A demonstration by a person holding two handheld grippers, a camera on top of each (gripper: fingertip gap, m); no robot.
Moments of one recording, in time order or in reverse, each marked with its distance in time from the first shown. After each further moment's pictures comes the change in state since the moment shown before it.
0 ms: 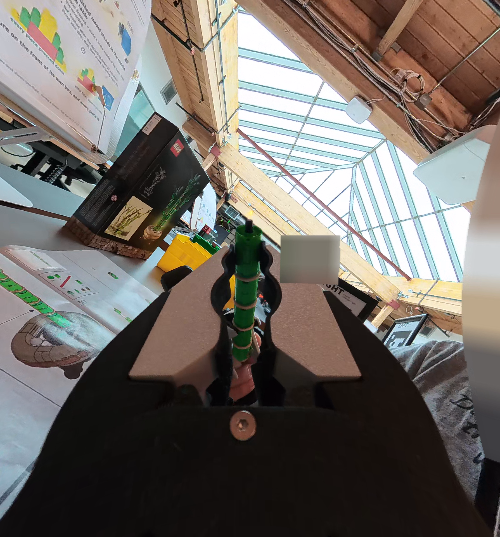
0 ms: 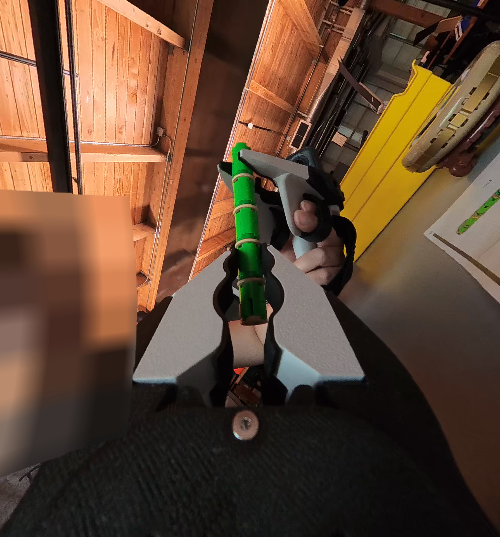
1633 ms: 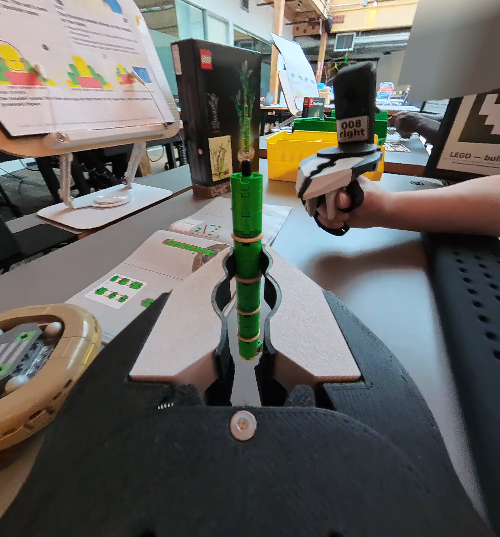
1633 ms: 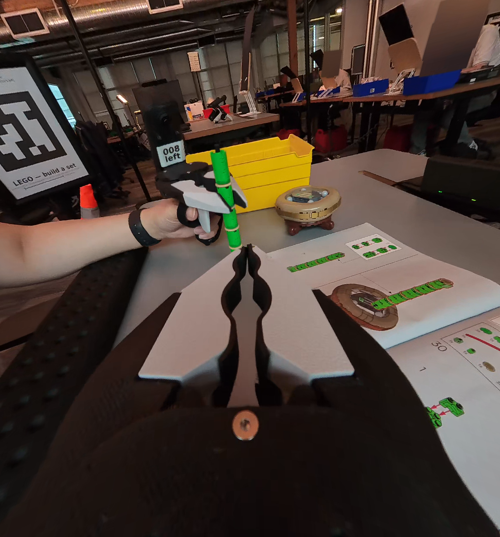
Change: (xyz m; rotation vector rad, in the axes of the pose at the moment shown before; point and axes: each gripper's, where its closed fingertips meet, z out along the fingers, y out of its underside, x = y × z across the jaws) left arm -0.017 0.028 -0.073 -0.437 -0.302 0.777; right arm -0.003 -0.009 -0.026 -0.282 0.535 -1.020
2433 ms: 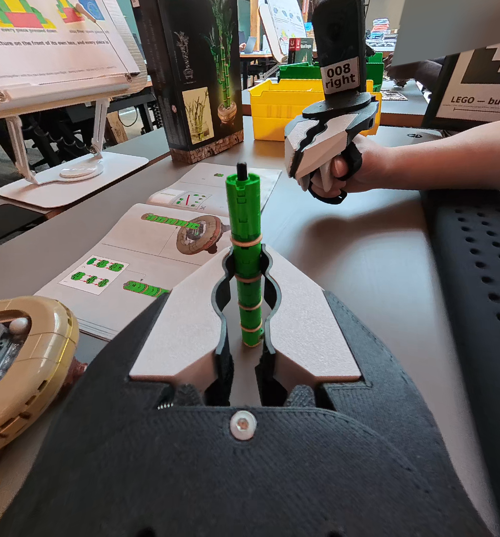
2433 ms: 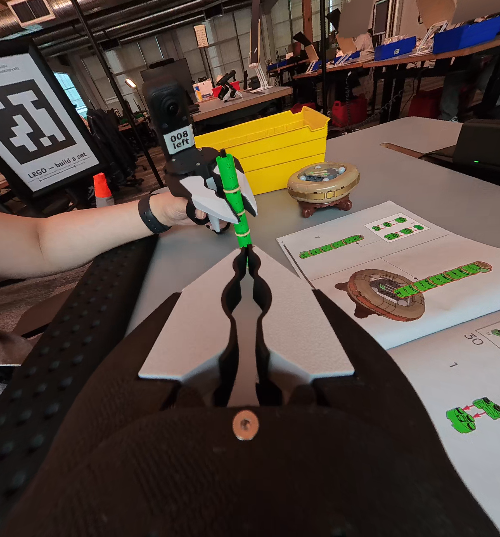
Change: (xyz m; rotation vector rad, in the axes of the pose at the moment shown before) left arm 0.008 0.027 0.007 -0.133 0.060 0.035; right arm -0.005 0.015 0.008 -0.068 -0.044 0.056
